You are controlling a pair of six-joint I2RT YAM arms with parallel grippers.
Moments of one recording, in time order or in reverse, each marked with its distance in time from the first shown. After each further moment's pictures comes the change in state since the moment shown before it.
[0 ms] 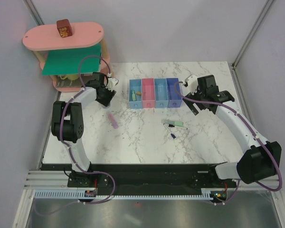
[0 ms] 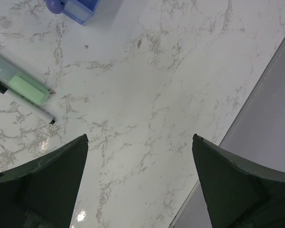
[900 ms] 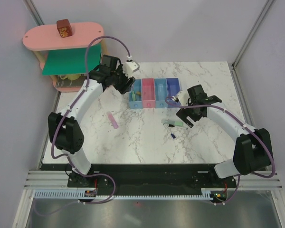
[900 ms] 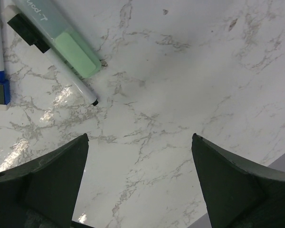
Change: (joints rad) left arm -0.183 -0.190 0.267 -0.218 0.237 0.044; right arm 0.047 0.091 -0.132 -0.003 -0.119 -0.055
